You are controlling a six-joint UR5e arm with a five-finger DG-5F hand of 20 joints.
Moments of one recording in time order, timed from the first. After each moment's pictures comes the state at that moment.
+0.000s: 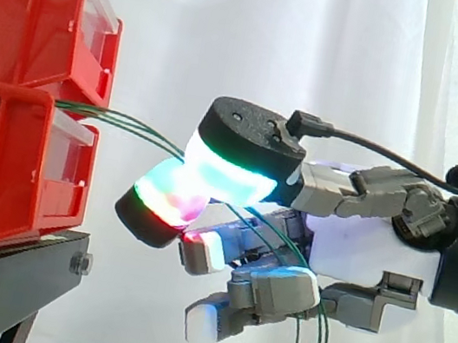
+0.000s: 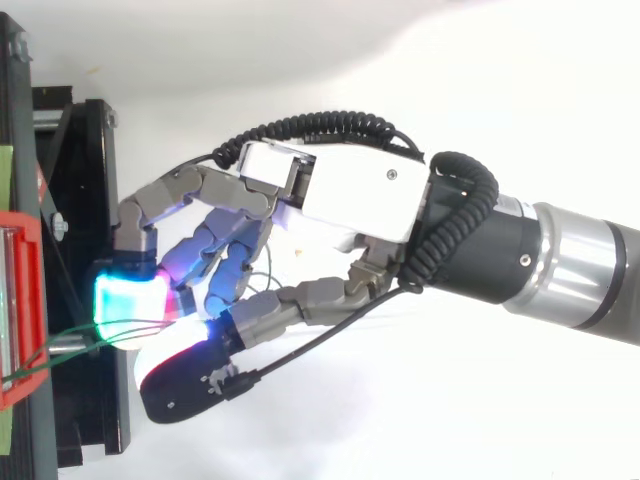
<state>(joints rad) 0.21 -2.36 -1.15 -2.68 -1.12 -0.19</state>
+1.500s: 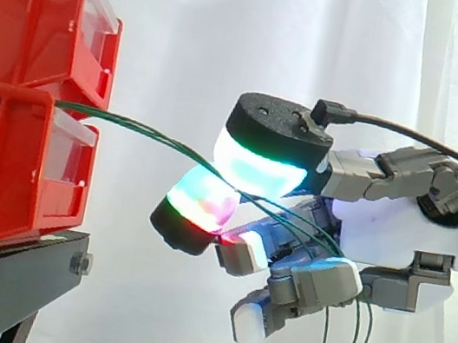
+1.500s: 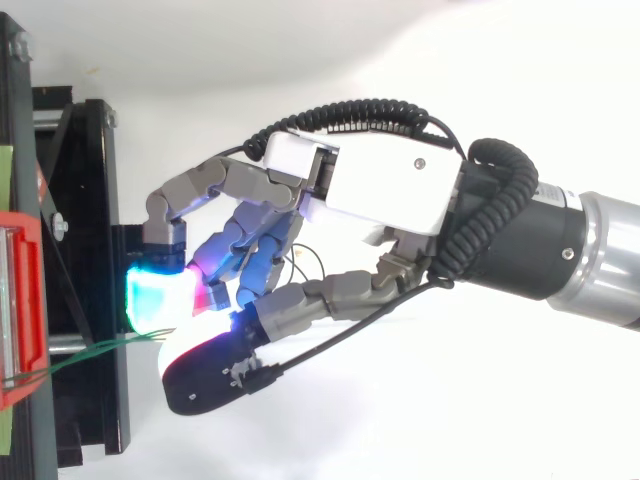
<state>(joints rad) 0.21 -2.31 -1.13 -2.85 -1.13 -0.19</state>
